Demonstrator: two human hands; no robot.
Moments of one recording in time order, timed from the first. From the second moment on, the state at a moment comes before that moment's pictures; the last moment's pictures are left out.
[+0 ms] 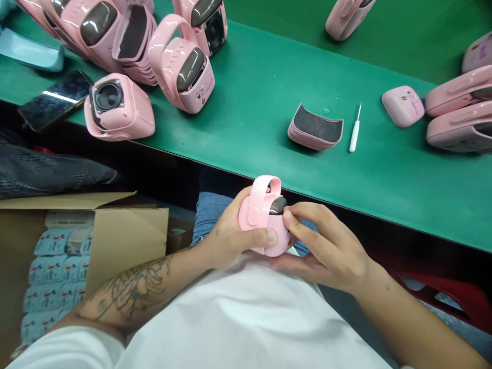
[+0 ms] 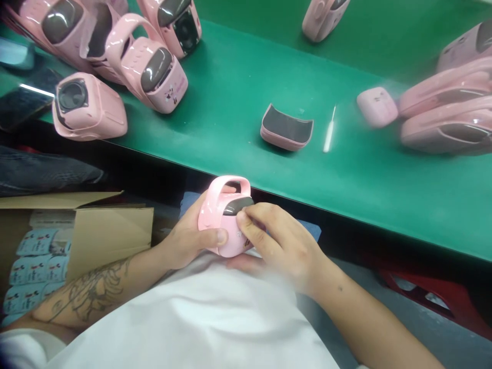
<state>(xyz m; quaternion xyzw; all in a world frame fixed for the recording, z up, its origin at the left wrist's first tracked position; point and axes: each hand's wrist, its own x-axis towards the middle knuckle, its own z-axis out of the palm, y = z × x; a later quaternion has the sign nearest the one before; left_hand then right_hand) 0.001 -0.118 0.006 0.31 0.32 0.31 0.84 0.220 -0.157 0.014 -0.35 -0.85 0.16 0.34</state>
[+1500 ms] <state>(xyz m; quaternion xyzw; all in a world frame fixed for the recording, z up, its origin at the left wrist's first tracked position) -0.004 -0.122 -0.020 0.10 0.43 0.24 0.86 0.223 -0.151 0.002 -0.50 -0.73 0.43 0.17</state>
